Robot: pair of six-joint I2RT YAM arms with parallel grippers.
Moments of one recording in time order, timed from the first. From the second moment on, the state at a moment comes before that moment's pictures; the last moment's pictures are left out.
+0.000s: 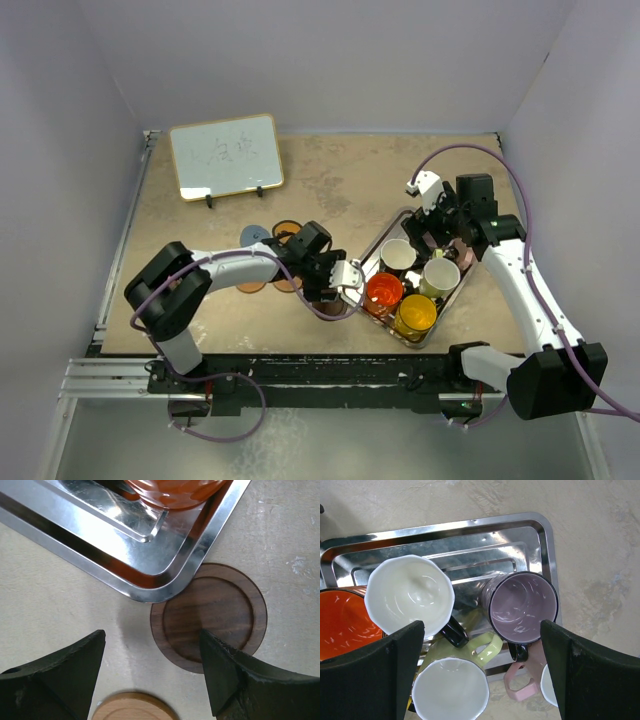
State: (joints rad) left arm -0.83 1.70 0.98 -0.25 0.42 0.79; right arm 0.13 1.16 1.05 -0.73 -0.27 -0.56
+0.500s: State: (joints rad) left arm -0.85 1.62 0.92 -0.43 0.36 0.96; right arm 0.13 1.18 1.05 -0.73 -0.27 -0.56
